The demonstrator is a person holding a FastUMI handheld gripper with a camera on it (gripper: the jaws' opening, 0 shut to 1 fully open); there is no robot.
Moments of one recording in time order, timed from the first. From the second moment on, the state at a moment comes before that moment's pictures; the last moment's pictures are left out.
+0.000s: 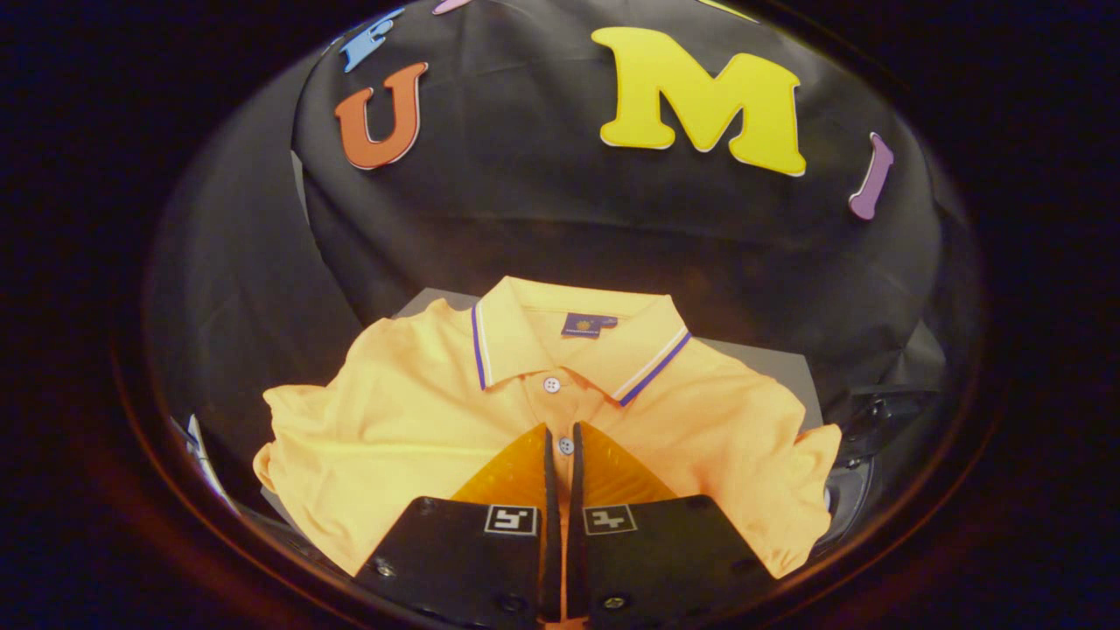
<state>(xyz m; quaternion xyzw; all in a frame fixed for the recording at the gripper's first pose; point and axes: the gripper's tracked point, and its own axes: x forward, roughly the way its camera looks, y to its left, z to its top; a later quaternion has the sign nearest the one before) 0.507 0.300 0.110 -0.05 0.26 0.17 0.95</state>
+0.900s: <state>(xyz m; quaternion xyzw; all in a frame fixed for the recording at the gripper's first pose) 0.370 0.216 0.236 0.03 0.07 0.23 0.97</state>
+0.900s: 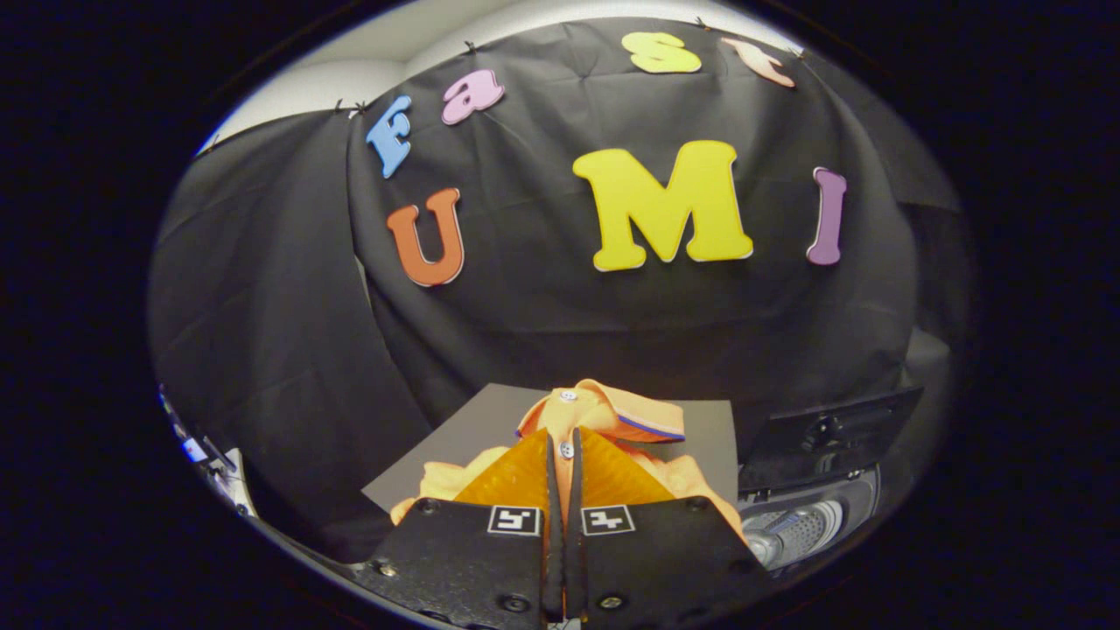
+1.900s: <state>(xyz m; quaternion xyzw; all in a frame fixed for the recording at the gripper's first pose) 0.286 -0.025 0.369 0.04 -0.08 0.11 0.99</state>
